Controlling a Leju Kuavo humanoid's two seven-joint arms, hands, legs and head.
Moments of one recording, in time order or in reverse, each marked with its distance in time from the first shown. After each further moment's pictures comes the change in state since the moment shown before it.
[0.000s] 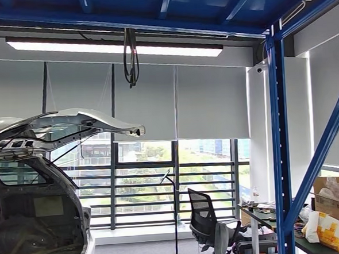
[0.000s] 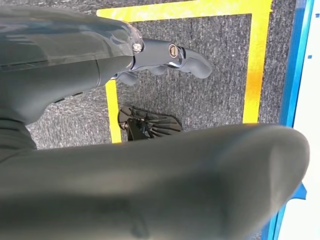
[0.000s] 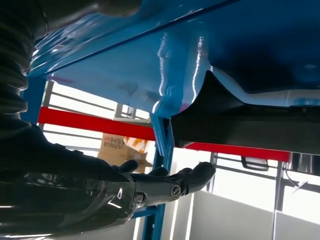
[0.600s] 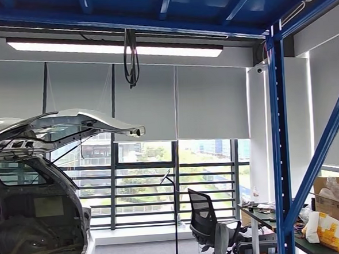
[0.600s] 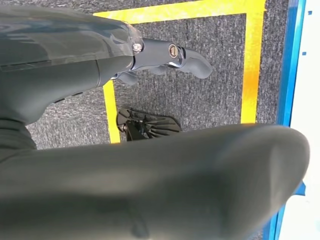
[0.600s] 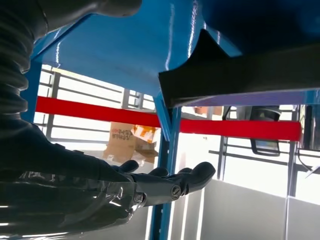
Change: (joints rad) left arm -0.002 0.002 -0.011 0.000 -0.016 -0.002 -0.010; right arm -0.048 0.012 0.013 0.005 0.014 -0.014 0.056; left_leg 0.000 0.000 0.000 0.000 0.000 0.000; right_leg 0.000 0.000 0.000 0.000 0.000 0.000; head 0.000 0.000
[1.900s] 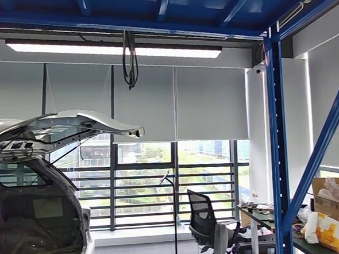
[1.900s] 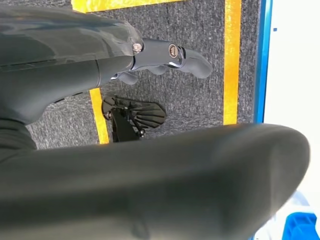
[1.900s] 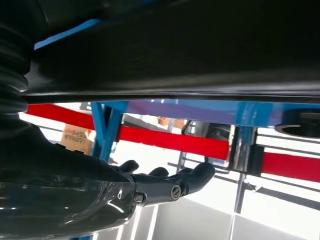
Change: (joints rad) left arm -0.042 -0.025 -0.006 0.000 -0.004 -0.021 -0.012; right arm -0.378 0.167 0.094 0.514 -0.031 0.056 -0.136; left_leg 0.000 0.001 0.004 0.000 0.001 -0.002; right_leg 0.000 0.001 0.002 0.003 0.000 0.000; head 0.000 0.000
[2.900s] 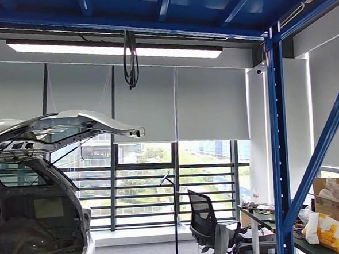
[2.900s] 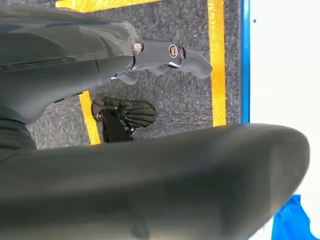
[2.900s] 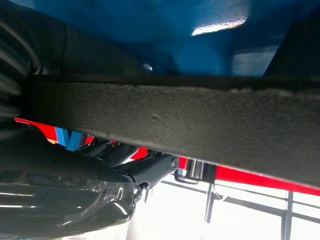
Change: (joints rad) left arm -0.009 -0.019 -0.037 0.000 -0.012 0.021 -0.047; right arm -0.054 0.044 0.073 0.115 -0.108 -0.007 -0.042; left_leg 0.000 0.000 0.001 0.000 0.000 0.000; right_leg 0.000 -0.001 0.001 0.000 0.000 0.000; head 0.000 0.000
